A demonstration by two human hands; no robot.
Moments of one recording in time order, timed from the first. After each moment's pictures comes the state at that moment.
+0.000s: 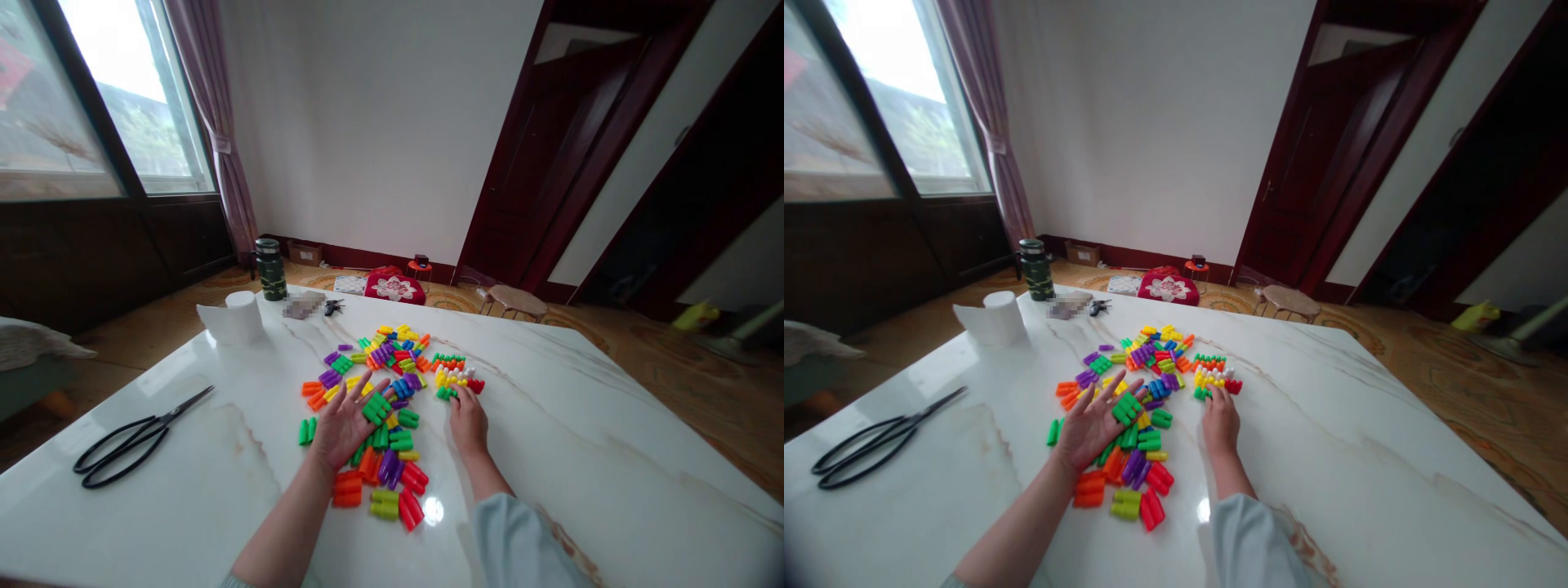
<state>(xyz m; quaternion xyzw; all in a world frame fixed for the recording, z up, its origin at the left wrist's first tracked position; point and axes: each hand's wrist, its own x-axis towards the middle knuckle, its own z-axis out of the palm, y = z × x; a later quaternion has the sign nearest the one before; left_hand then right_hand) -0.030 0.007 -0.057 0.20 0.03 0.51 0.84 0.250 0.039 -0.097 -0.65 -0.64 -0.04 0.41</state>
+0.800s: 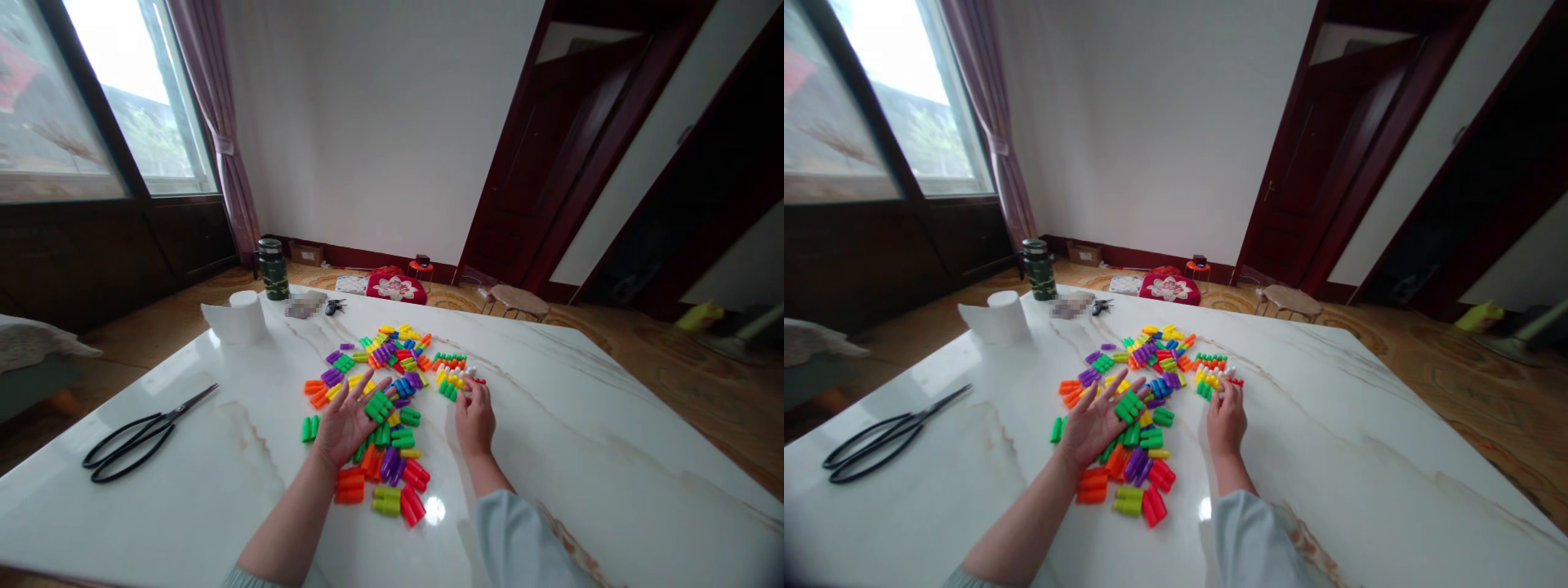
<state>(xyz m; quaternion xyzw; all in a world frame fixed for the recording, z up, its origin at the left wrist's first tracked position) -0.029 0.005 -0.051 0.18 0.05 0.51 0.84 0.249 0.036 -0.087 -0.62 -0.59 -0.07 0.52</state>
